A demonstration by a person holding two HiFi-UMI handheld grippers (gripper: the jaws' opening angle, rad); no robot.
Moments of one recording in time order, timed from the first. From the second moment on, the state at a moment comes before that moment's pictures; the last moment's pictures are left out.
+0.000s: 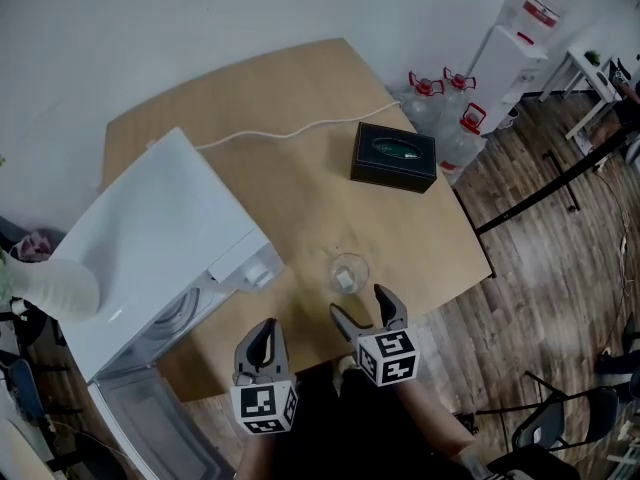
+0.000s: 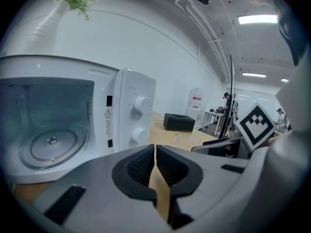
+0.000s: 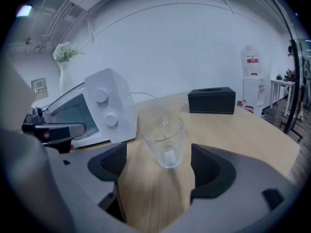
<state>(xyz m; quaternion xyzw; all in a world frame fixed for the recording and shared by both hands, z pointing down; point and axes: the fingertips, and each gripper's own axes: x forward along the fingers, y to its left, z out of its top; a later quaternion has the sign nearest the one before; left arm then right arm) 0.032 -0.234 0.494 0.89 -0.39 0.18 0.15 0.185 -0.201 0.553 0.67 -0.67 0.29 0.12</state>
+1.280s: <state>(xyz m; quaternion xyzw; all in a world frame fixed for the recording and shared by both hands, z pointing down) 0.008 -0.231 0.504 0.87 -0.43 0.20 0.16 0.200 -0.275 0.561 0.72 -0.68 0.09 0.10</state>
